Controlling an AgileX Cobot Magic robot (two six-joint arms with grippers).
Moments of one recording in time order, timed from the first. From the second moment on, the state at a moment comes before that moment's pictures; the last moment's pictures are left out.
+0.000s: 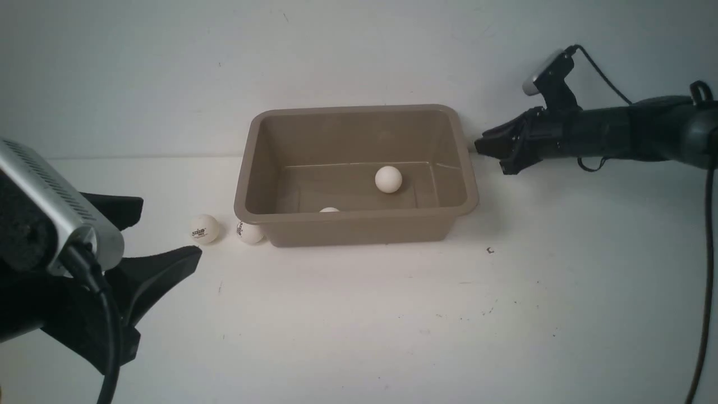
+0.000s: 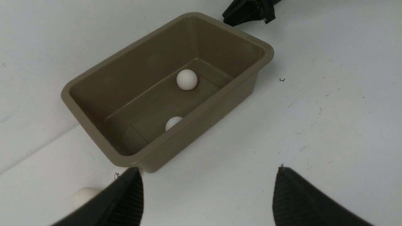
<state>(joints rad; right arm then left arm) -0.01 2.40 -1.83 1.35 0.89 -1.82 -0.08 0.77 -0.66 -0.87 0.62 1.12</state>
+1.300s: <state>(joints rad) 0.00 2.32 -1.85 1.13 0.80 -1.34 -0.08 0.77 -0.66 -0.83 0.65 1.12</state>
